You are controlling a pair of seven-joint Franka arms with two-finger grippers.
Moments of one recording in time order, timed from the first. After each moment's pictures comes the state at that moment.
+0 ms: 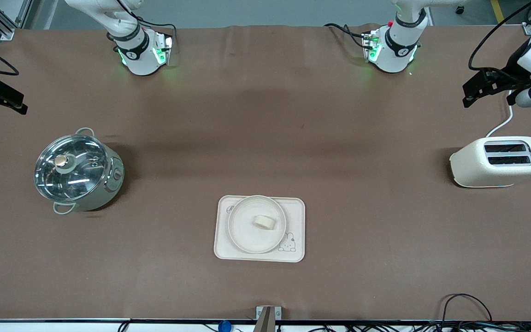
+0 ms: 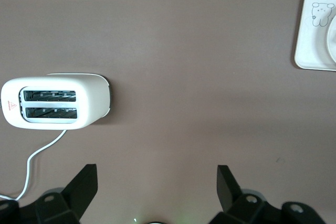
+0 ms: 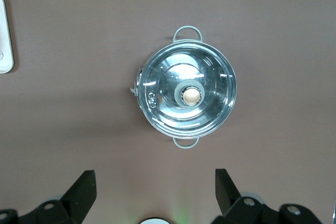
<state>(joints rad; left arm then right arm) 0.01 -0.09 -0.13 -1.60 0.02 1.51 -0.13 -0.03 -0.02 -0.02 -1.51 -0.07 1.43 -0.01</state>
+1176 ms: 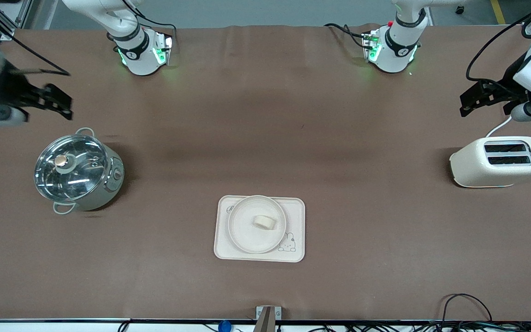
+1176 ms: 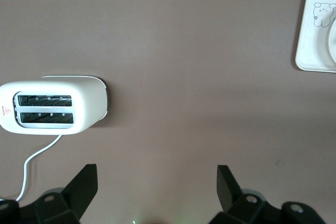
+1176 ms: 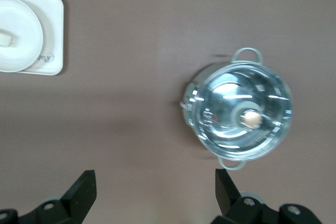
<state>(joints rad) 0.00 -0.04 -0.13 -1.57 0.02 1.52 -0.13 0.18 0.05 -0.01 -1.52 -0.02 1.53 0.13</state>
